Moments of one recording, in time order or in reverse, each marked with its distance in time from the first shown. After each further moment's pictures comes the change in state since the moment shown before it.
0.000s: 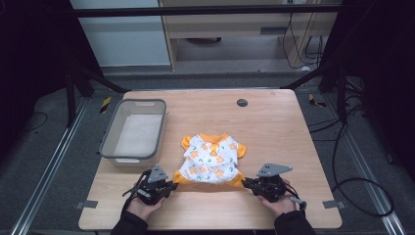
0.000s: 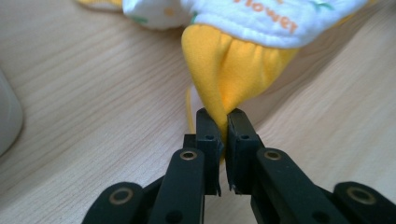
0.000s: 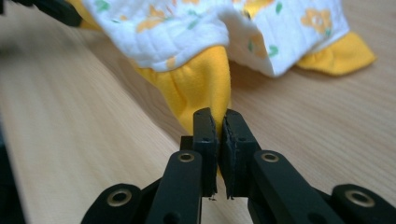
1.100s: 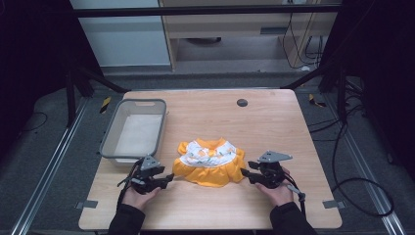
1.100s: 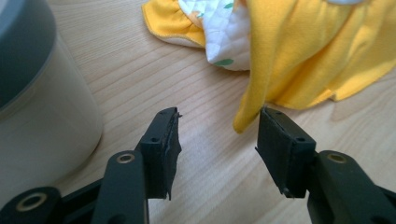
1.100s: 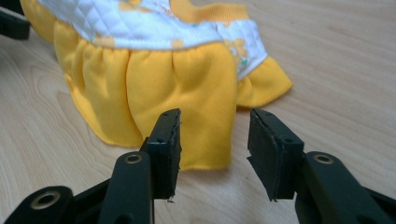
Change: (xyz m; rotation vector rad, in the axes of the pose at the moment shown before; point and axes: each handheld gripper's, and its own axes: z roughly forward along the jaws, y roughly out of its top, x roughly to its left) left arm 0.038 0.002 0.009 -0.002 0.102 -0.052; right arm -0.029 0.012 0.020 -0.010 -0.117 0.067
